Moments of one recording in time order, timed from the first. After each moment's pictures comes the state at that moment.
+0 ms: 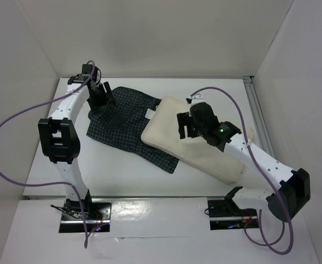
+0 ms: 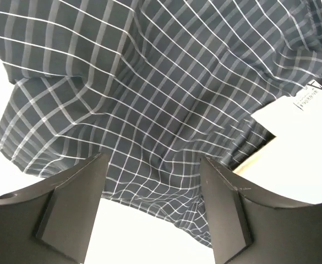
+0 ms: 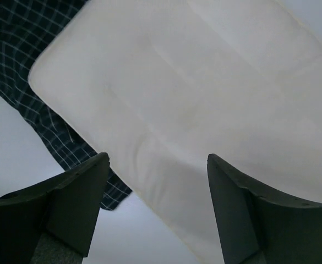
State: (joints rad) left arm -0.02 1.94 1.77 -0.89 0.12 -0.47; right arm 0.63 1.21 1.04 -0.53 0.21 0.28
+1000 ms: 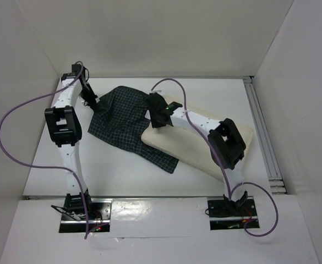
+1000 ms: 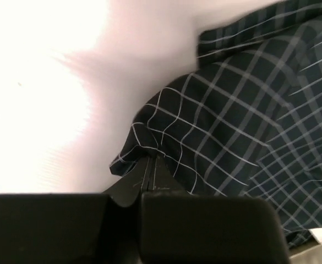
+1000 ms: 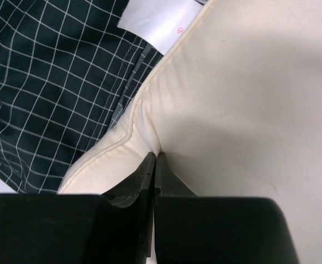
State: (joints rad) left arm 0.15 2.37 2.16 -0.99 0.04 -0.43; right arm 0.74 2.03 1.64 -0.56 0.26 0.43
